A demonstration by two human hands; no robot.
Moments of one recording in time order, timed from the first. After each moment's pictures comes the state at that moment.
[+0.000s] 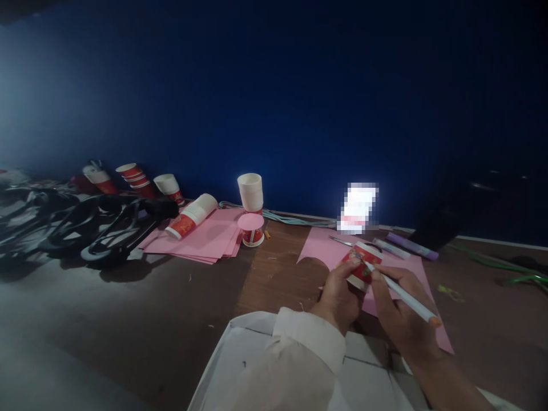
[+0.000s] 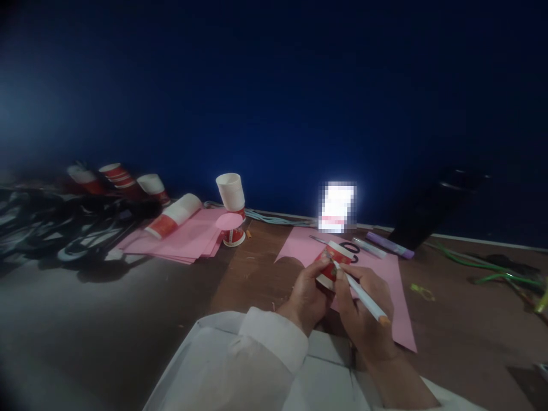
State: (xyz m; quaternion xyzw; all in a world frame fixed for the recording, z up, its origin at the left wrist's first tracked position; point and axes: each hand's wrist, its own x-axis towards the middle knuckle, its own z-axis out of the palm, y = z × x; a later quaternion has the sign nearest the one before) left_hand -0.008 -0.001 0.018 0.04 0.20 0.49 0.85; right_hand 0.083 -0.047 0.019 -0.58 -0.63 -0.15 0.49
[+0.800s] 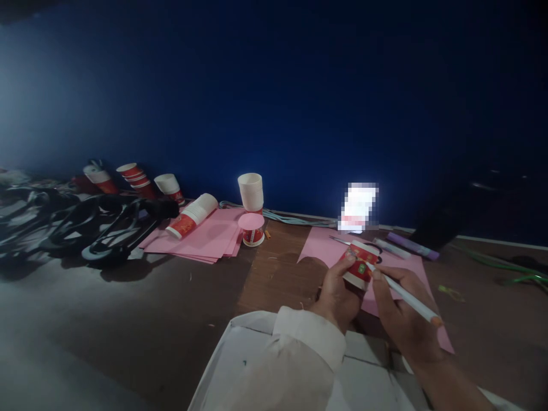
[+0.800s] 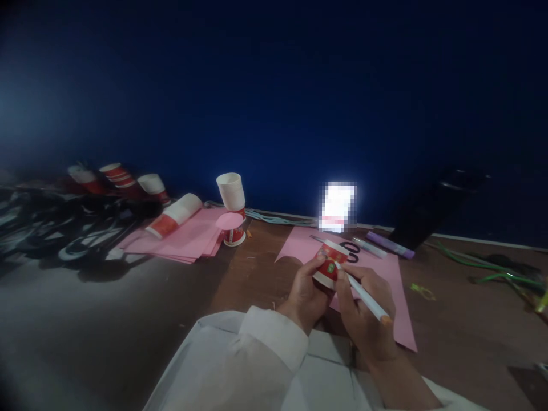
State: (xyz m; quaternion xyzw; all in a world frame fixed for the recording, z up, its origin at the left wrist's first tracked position) left_hand -0.014 0.000 0.028 -0.01 0.18 0.49 0.86; right_hand 0.082 -0.049 0.020 -0.59 -0.62 -0.16 0.49
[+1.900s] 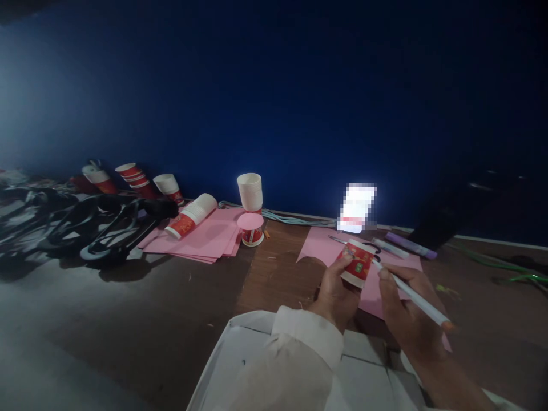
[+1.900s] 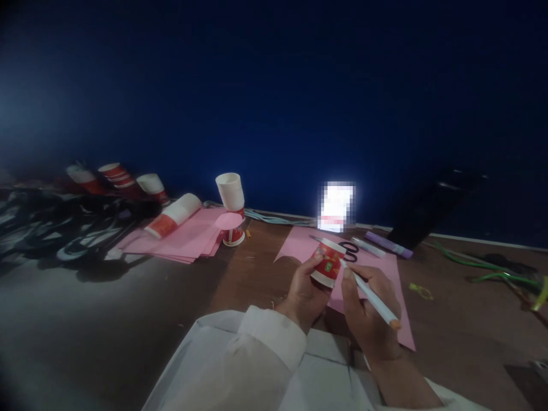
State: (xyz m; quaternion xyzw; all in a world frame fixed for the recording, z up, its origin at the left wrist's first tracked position) left_hand -0.011 0.001 0.023 -0.01 0.19 0.51 0.84; right_hand 0.085 -0.051 0.026 -0.59 -0.61 -0.15 0.52
